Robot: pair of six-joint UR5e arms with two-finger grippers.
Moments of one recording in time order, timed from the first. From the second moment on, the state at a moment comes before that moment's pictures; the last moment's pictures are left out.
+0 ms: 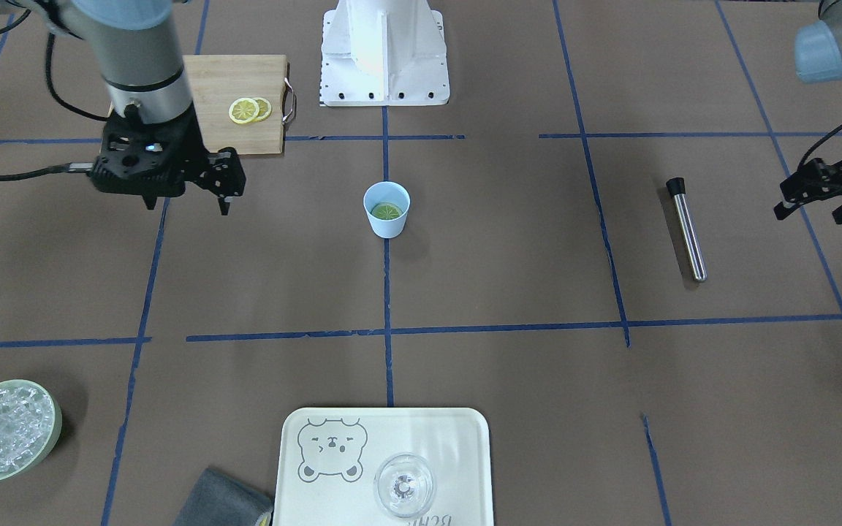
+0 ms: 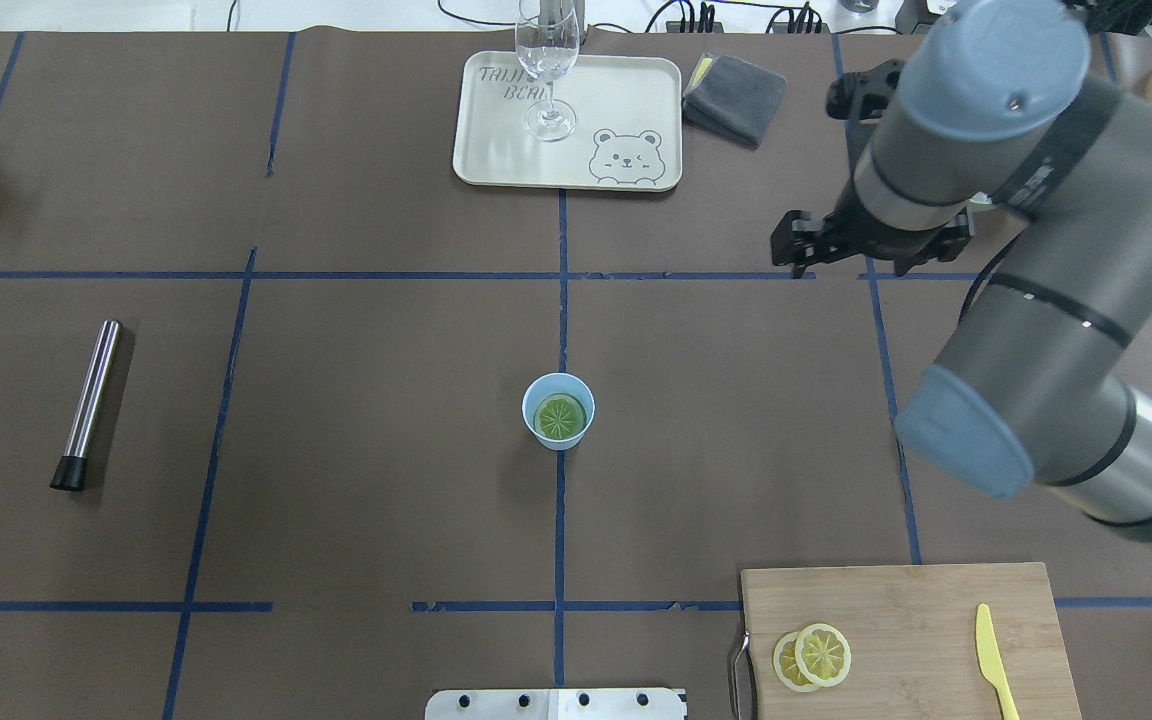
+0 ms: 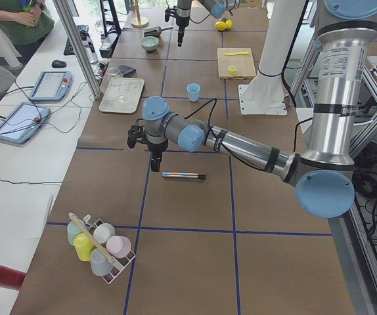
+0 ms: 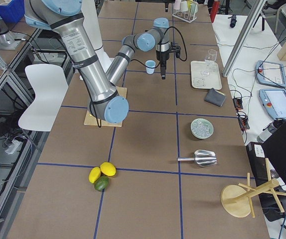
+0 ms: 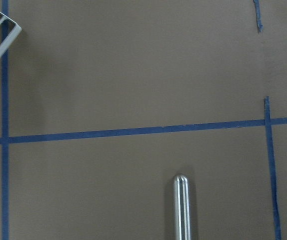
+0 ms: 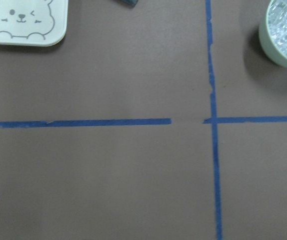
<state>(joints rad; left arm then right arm) -1.21 -1.62 -1.83 -1.76 -2.33 -0.55 0.83 -1.08 2.01 -1.94 1.93 0.92</state>
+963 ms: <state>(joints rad) -0.95 -1.69 -1.56 -1.93 -2.32 -0.61 1.14 -1.31 1.94 -1.77 2.16 0.49</state>
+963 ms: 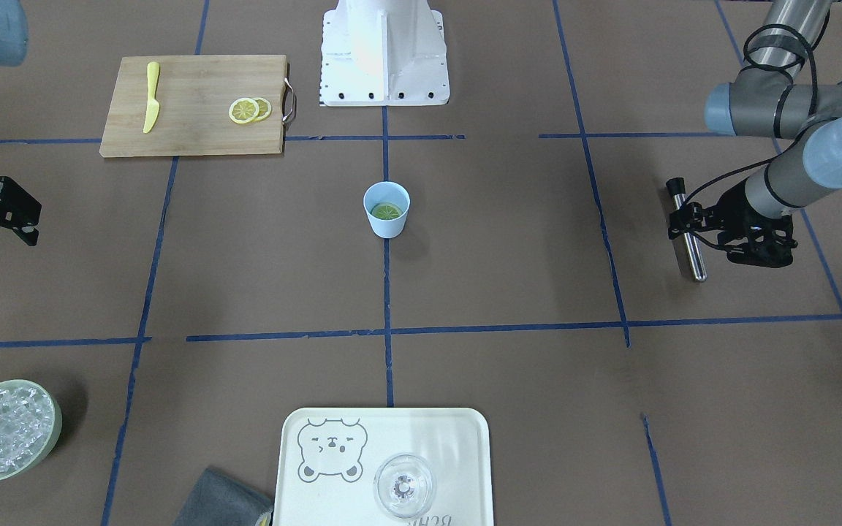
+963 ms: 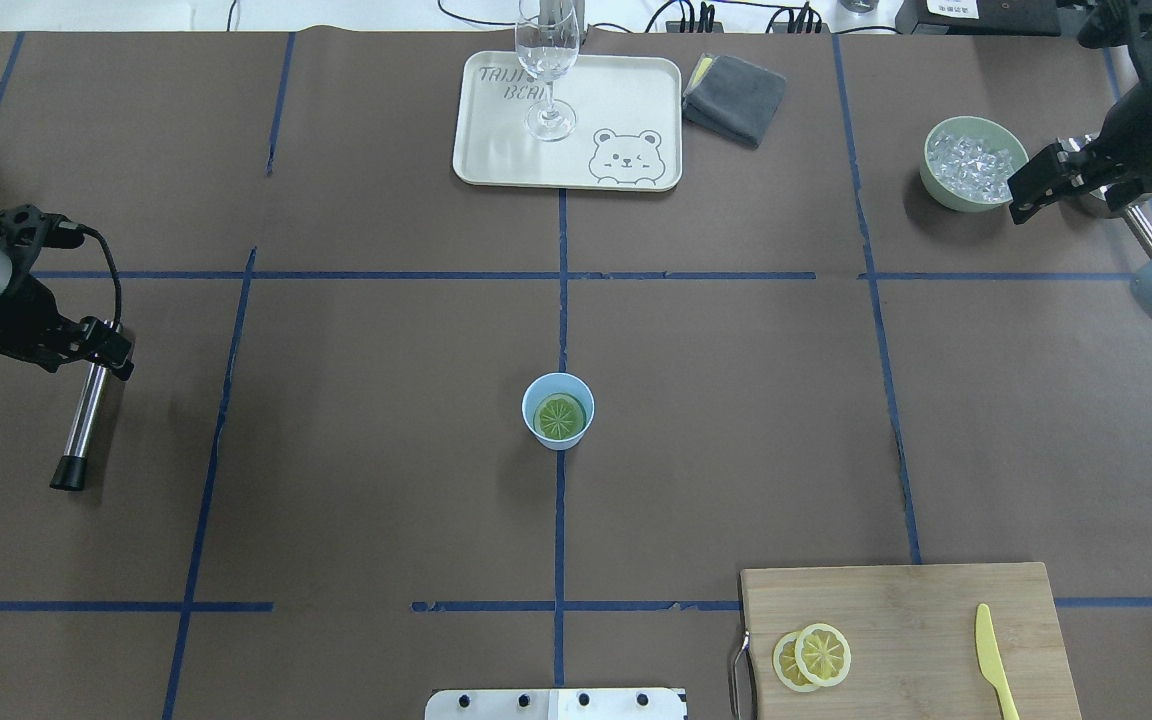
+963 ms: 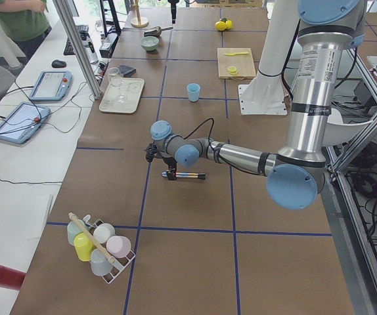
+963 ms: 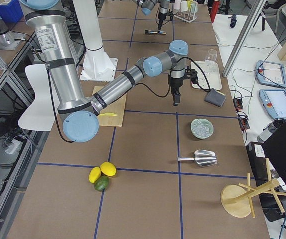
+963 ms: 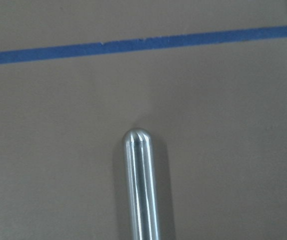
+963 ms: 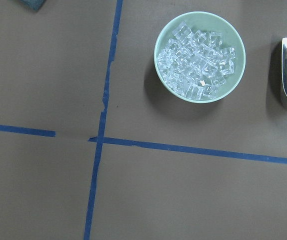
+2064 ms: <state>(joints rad) -0.95 -1.68 -1.54 -1.93 -2.28 -0.62 1.14 -1.32 1.94 -1.75 2.18 0.49</state>
